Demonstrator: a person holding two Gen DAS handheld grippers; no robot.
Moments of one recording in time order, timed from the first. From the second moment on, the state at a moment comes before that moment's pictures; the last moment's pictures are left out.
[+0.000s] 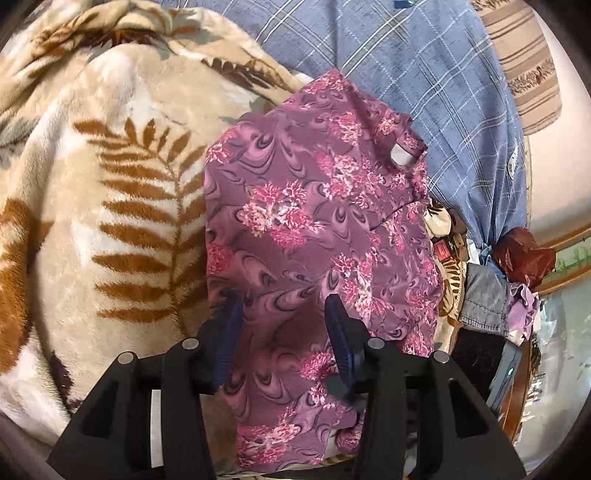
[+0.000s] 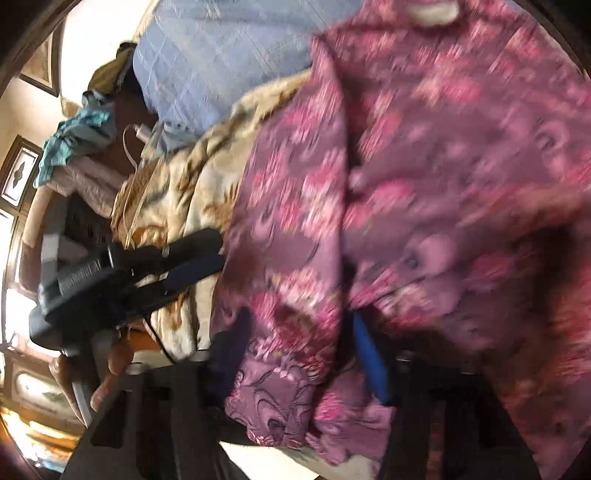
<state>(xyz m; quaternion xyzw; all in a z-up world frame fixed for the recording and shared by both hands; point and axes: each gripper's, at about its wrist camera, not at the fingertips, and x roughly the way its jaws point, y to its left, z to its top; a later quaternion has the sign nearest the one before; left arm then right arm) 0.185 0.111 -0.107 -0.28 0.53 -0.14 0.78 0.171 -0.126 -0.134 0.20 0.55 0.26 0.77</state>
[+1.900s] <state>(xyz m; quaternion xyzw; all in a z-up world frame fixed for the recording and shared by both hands) 0.265 0.032 -0.119 -0.19 0.55 -0.12 0.80 0.169 -0.331 -0.060 0.27 0.49 0.12 0.82</state>
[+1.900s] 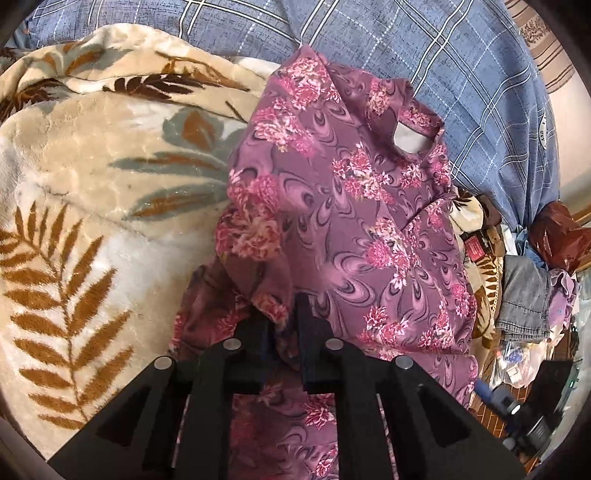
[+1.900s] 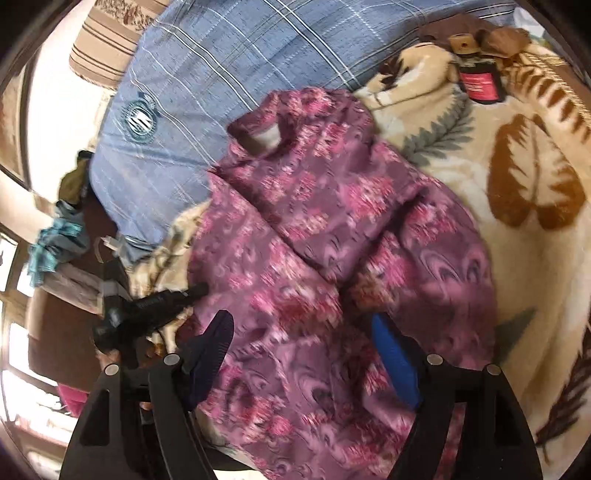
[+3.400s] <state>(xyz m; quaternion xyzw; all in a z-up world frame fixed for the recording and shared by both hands) 0.193 0.121 -0.115 -0.18 0.59 -0.10 0.78 0.100 -0.136 -0.084 0.14 0.50 0.29 0.81</state>
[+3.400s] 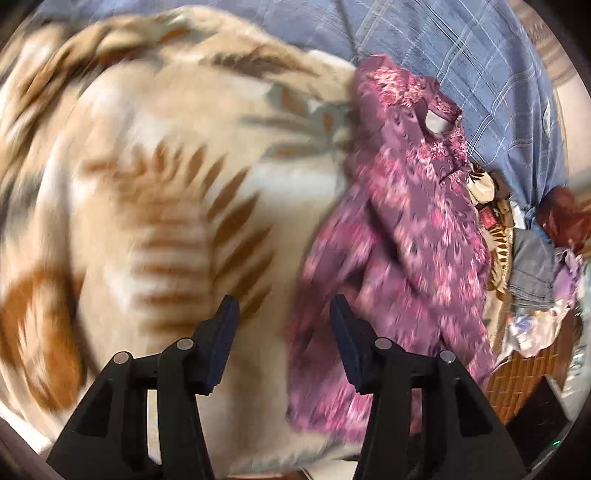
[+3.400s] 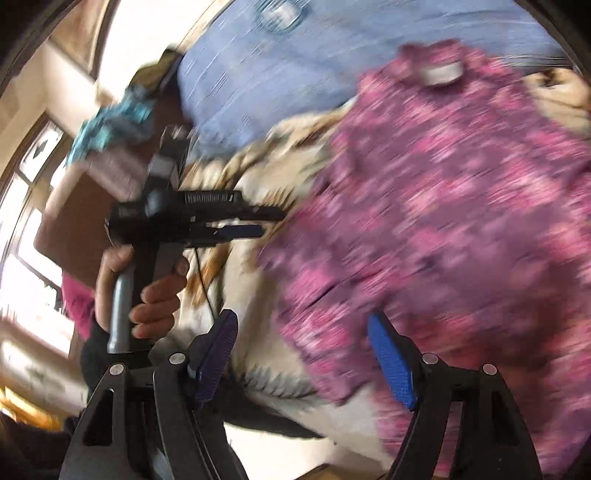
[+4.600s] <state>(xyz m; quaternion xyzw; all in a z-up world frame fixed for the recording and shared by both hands) 0.170 0.103 -0.147 -0.26 0.62 -0.20 0.71 0.032 -0.069 -0.099 0.10 0.50 0.36 0.78</state>
